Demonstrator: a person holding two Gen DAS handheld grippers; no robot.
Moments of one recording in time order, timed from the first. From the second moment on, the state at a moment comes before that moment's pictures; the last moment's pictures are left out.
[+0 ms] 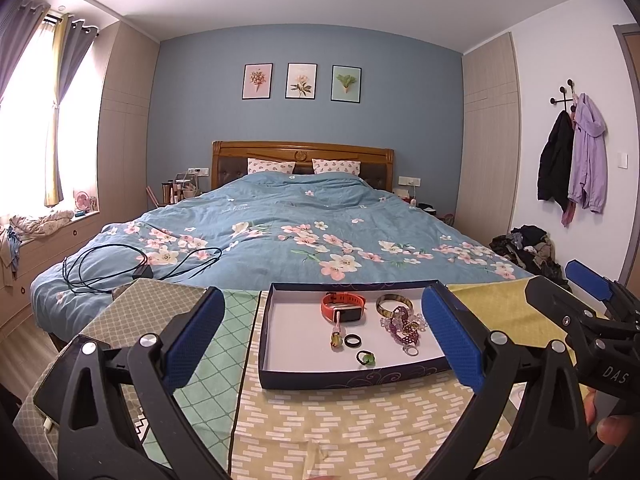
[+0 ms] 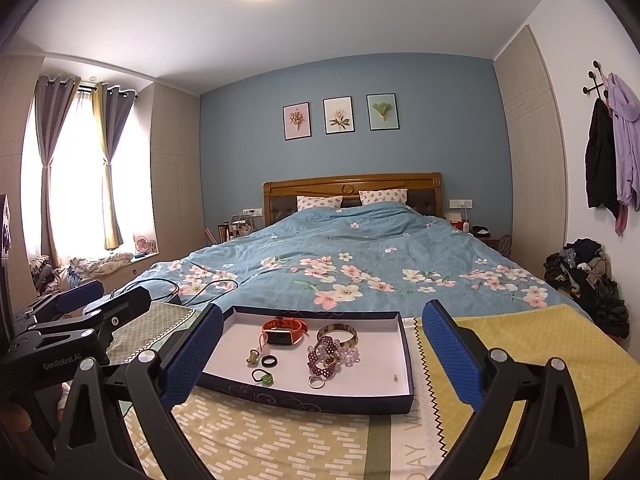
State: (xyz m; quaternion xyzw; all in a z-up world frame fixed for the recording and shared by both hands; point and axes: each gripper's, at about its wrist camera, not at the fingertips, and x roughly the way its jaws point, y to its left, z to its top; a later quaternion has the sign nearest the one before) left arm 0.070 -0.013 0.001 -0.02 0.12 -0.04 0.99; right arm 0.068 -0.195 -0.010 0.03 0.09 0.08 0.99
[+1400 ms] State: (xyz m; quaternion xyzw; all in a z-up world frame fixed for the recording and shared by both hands) left arm 0.069 -0.014 -0.003 -0.02 0.13 -0.04 0.99; right arm 0.066 -0.195 -0.010 0.03 0.09 0.08 0.99
